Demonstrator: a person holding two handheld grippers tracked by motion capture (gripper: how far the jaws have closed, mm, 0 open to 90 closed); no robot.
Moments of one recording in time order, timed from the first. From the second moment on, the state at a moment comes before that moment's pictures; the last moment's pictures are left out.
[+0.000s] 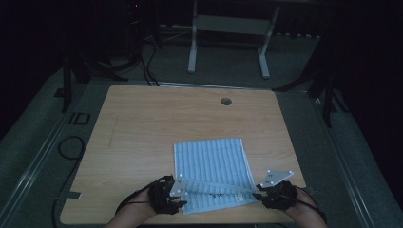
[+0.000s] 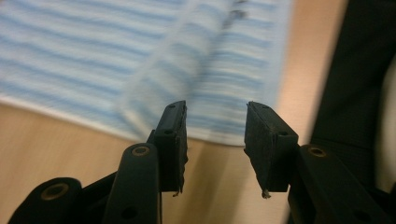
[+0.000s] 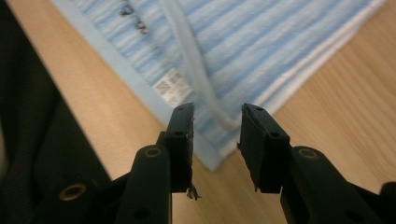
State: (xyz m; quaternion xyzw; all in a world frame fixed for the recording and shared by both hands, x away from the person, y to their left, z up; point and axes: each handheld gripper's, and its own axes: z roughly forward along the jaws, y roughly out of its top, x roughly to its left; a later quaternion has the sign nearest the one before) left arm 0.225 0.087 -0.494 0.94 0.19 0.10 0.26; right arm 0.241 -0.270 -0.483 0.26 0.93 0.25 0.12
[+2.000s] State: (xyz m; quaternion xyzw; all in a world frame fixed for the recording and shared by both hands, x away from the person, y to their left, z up) left arm 0.295 0.107 -0.491 0.94 0.25 0.09 0.21; right arm 0.319 -0.254 -0.467 0.27 0.92 0.24 0.13
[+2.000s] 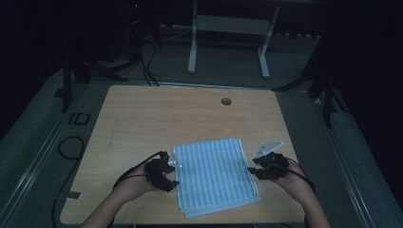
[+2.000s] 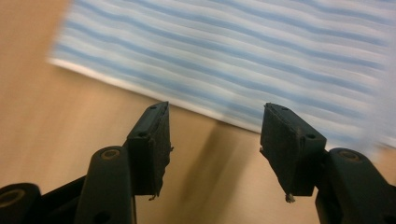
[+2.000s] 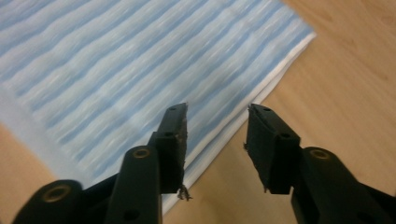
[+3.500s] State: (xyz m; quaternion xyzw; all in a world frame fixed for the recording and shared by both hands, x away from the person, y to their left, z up) left arm 0.424 0.095 -0.519 0.92 0.32 0.07 0.22; right arm 0.475 -0.202 -0.511 0.32 0.94 0.12 0.07
